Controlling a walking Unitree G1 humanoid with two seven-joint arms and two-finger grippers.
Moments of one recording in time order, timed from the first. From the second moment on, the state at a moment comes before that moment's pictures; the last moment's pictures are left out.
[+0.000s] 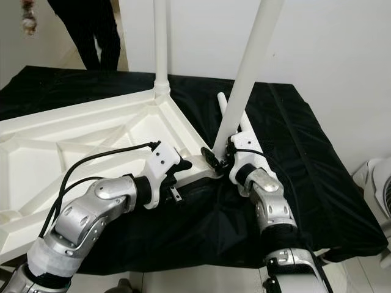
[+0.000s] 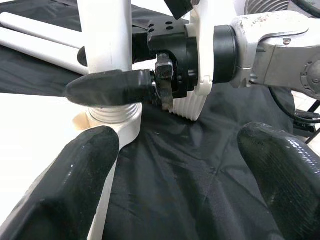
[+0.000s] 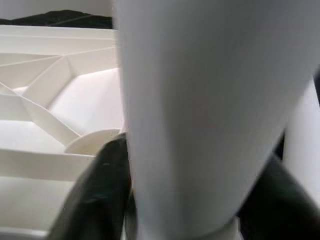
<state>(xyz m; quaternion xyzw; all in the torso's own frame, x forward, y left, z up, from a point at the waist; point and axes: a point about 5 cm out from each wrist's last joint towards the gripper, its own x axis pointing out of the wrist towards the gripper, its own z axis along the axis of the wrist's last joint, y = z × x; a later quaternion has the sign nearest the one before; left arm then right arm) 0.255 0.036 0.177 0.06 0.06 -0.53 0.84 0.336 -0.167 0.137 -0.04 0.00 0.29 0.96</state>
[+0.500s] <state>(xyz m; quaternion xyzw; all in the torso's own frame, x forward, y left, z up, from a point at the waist) 0.255 0.036 0.178 0.06 0.06 -0.53 0.84 0.339 -0.165 0.135 -0.03 -0.01 0.26 0.96</state>
